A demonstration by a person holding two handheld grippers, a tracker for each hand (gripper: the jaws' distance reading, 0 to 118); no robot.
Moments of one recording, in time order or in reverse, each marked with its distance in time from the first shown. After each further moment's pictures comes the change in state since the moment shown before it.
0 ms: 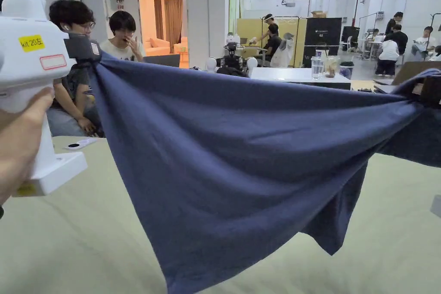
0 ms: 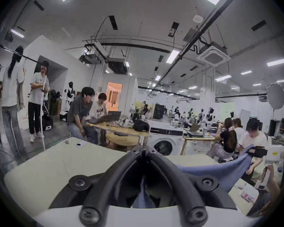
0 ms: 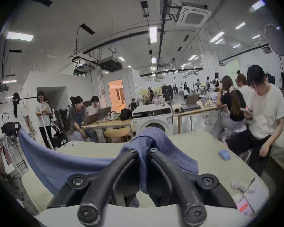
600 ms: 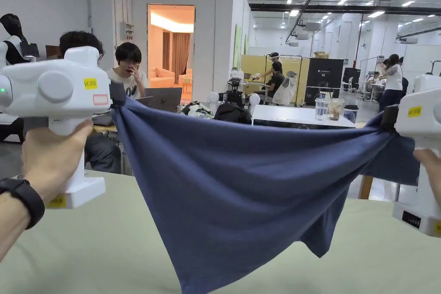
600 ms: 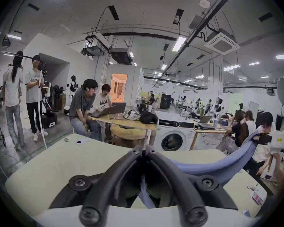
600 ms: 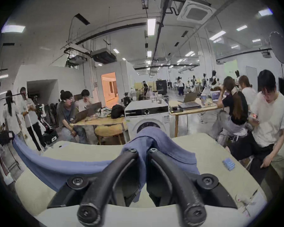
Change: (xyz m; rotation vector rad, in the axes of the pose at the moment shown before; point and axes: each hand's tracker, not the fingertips) left arm -0.017 -0.017 -0.140 -0.107 0.063 -0.027; right arm -0.016 0.030 -0.166 -0.089 -0.080 0.008
